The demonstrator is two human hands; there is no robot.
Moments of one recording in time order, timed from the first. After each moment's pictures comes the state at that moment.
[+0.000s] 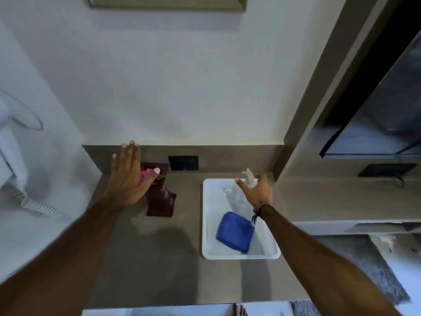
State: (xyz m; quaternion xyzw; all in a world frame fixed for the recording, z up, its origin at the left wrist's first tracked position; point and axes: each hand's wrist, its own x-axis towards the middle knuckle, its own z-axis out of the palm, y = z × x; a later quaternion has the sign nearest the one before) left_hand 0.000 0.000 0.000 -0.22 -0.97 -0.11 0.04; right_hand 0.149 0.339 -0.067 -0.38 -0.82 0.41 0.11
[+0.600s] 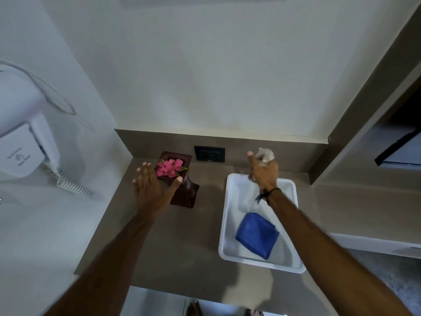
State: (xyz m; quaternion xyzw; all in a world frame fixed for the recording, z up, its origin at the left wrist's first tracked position) left_hand 0.042 0.008 -0.054 0.02 -0.97 -0.22 -0.05; right_hand 0.061 0.316 -0.067 -0.34 -0.67 0.65 0.14
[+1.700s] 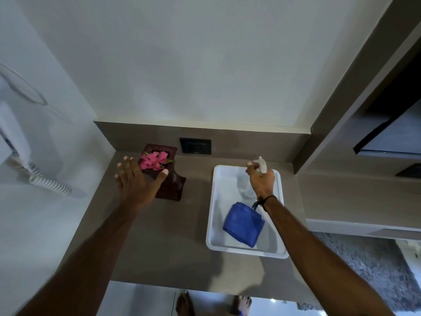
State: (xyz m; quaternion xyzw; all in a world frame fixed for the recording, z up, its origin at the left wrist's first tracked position) left_hand 0.038 0.006 -0.051 0.03 -0.97 -0.21 -0.08; right_hand 0.102 0.335 -0.103 -0.37 -0.68 0.61 0.16
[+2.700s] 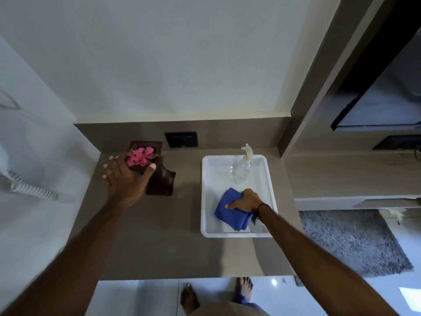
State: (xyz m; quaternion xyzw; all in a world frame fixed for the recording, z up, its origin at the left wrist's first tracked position) left_hand 0.044 0.008 -0.043 0.01 -0.97 -0.24 -0.11; right_hand 0.178 0.326 -0.137 -0.30 -0.81 0.43 -0.25
